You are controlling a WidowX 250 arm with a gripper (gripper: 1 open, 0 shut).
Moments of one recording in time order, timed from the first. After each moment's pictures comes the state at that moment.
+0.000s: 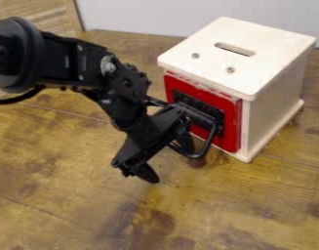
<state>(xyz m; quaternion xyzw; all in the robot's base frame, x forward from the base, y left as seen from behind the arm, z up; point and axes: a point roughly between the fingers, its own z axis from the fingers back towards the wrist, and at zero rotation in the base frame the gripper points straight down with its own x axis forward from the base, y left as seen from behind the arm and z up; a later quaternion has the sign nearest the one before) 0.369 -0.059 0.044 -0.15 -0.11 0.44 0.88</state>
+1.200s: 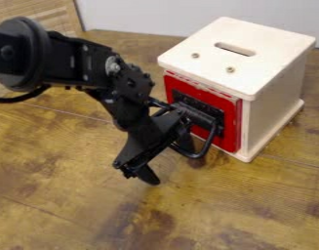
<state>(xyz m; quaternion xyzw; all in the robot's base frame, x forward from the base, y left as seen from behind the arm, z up) 0.369 -0.057 0.043 -0.15 -0.10 0.46 0.87</state>
